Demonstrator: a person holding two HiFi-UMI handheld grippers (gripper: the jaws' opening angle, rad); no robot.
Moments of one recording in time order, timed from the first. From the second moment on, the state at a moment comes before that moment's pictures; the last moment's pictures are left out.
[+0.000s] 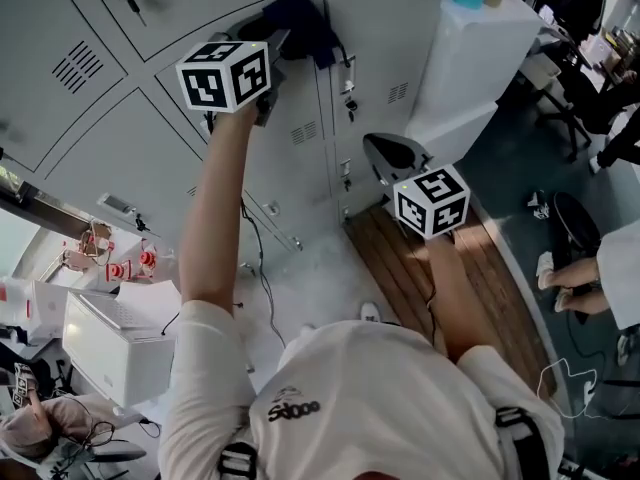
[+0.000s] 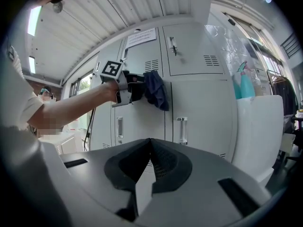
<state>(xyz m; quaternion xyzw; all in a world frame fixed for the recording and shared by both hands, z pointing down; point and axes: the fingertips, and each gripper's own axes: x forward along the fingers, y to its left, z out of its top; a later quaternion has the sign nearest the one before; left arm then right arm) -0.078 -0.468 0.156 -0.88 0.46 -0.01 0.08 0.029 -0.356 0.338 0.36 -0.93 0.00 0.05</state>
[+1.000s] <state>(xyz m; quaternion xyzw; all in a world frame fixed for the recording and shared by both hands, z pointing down) -0.093 -0.461 0.466 -0.86 0.48 -0.16 -0.09 0.062 -0.332 0.365 0.41 -0.91 0.02 0.09</state>
